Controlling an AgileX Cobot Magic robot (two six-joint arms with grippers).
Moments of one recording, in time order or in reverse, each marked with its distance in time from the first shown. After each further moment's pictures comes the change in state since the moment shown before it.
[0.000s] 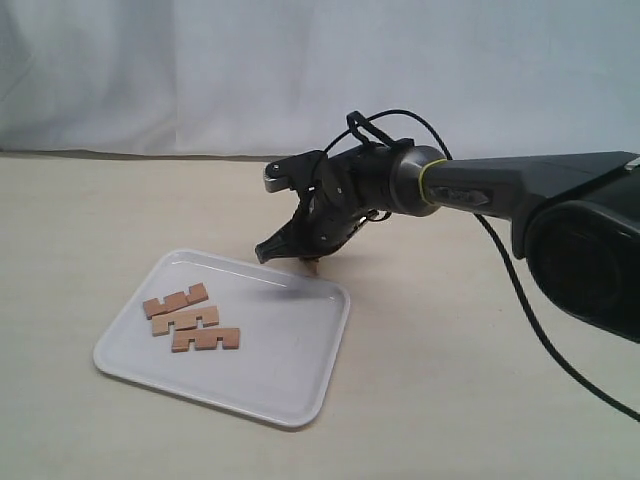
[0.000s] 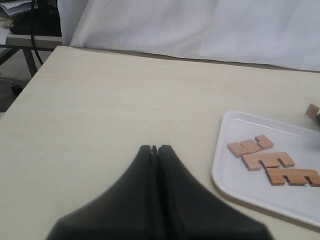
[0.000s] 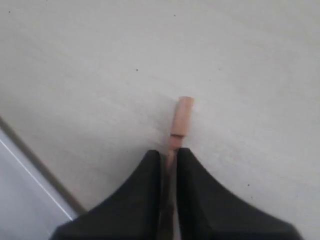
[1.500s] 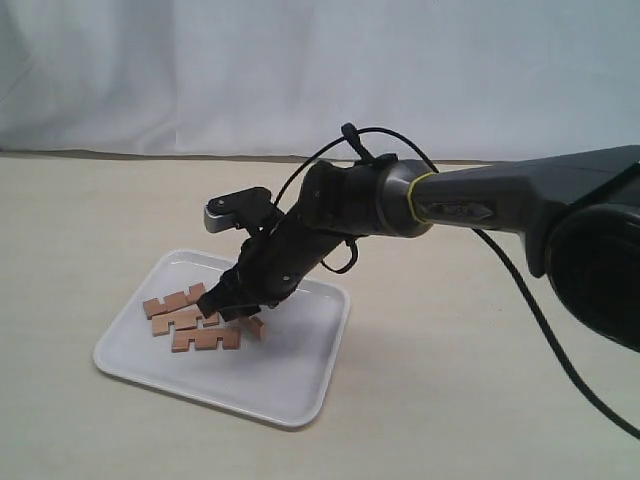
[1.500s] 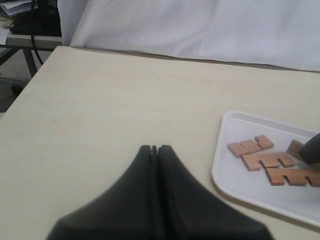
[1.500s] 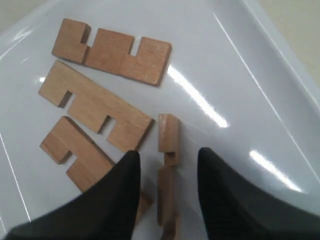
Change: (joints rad) left arm 0.000 0.000 0.000 0.000 0.000 0.000; right arm 0.093 -0.097 0.169 0.621 0.049 -0.596
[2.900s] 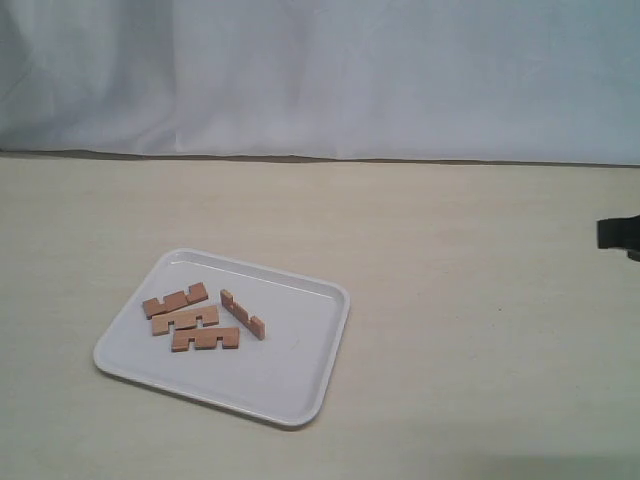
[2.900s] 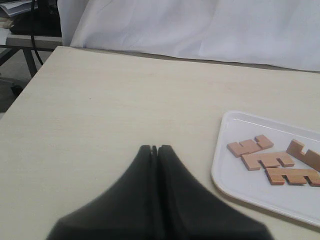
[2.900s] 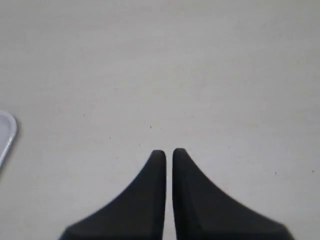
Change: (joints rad) left arm 0.000 0.000 0.000 0.000 0.000 0.000; right arm -0.637 -1.208 0.903 -0.465 -0.070 0.487
